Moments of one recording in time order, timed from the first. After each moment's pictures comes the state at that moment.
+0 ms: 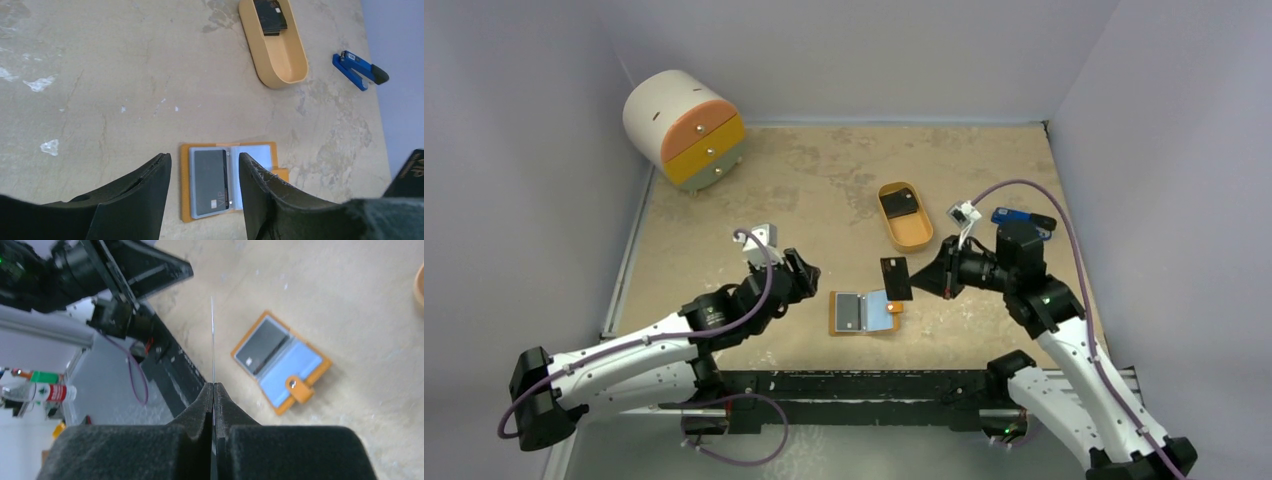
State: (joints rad) left arm -1.04 0.85 0.61 -0.33 -0.66 -0.94; right arm 0.37 0.73 0.76 -0.46 -0.67 0.41
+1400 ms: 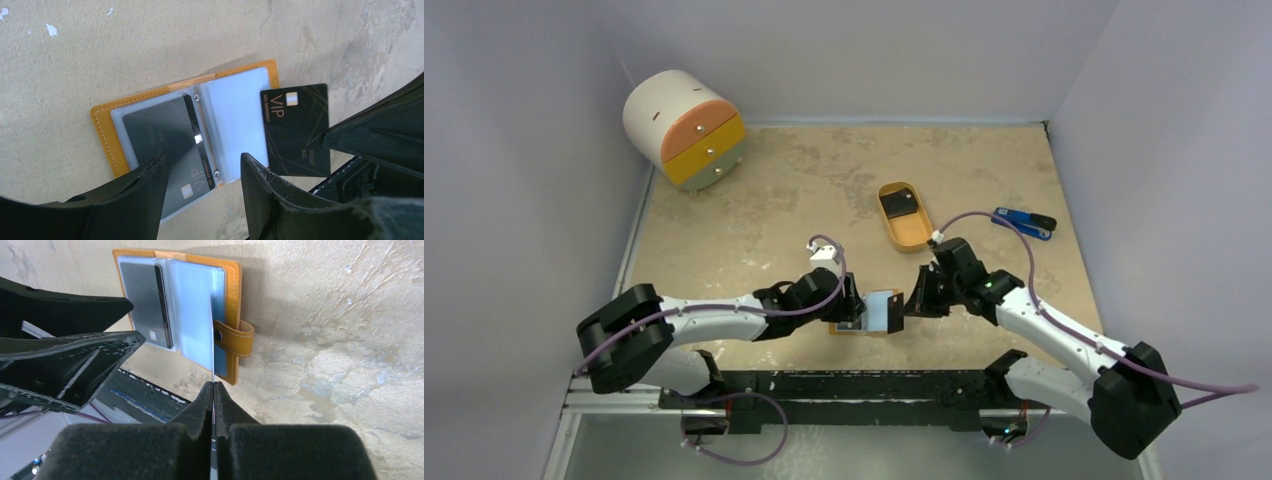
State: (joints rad) left arm -1.04 1.36 0.55 0.13 -0.20 -0.89; right arm 0.59 1.05 0.57 -0.49 -0.27 0.79
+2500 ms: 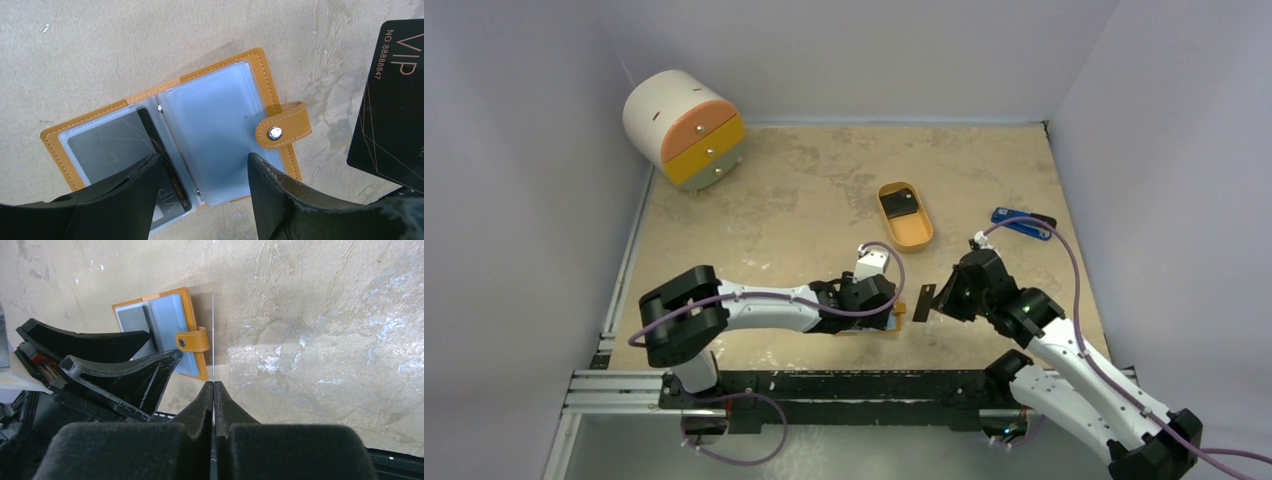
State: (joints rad) left arm -1.19 1.67 0.92 -0.19 -0.39 -0.80; right arm 0.59 0.72 0.60 -0.76 0.04 0.92
